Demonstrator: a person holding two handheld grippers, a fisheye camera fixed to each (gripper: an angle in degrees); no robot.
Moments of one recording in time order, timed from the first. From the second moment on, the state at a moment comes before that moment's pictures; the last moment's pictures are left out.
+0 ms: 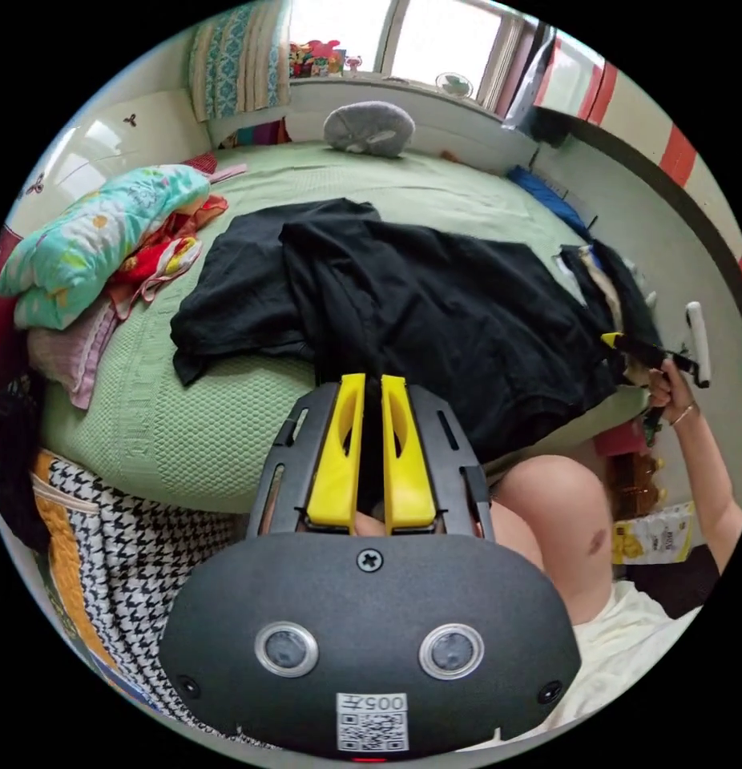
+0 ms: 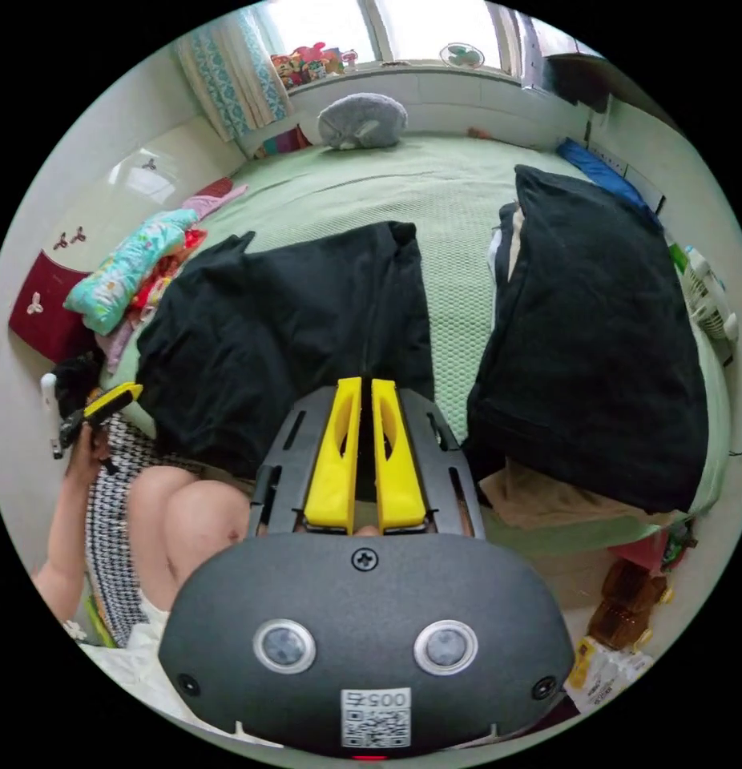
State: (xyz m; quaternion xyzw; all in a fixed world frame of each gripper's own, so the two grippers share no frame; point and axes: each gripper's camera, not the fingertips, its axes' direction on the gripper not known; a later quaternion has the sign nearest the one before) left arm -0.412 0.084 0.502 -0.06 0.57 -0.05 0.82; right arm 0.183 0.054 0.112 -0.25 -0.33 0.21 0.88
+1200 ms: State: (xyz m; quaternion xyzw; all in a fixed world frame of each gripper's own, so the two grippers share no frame) left arm -0.303 0.074 0.462 -0.17 0.49 -0.04 0.86; right arm 0.101 0.094 0.089 -0.30 -0.21 0.10 0.93
